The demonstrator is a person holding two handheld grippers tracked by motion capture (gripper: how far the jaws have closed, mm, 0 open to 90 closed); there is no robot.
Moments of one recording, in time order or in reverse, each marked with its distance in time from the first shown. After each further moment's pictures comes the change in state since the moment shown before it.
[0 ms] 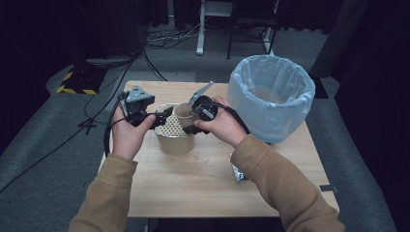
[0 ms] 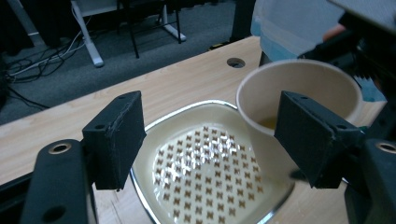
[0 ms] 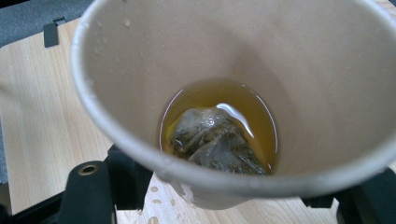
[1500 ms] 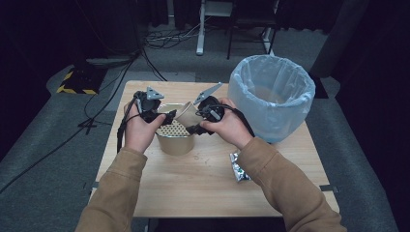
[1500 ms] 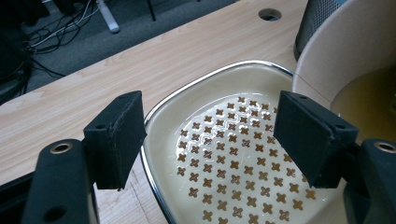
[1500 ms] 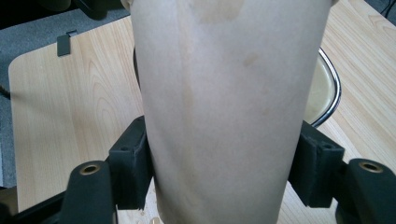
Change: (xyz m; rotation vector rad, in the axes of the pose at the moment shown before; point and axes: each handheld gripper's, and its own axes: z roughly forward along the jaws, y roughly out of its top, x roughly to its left) left arm 0.009 -0.013 0.053 0.169 0.095 0.045; right arm -0.001 -0.012 -0.013 -0.057 0.016 0.016
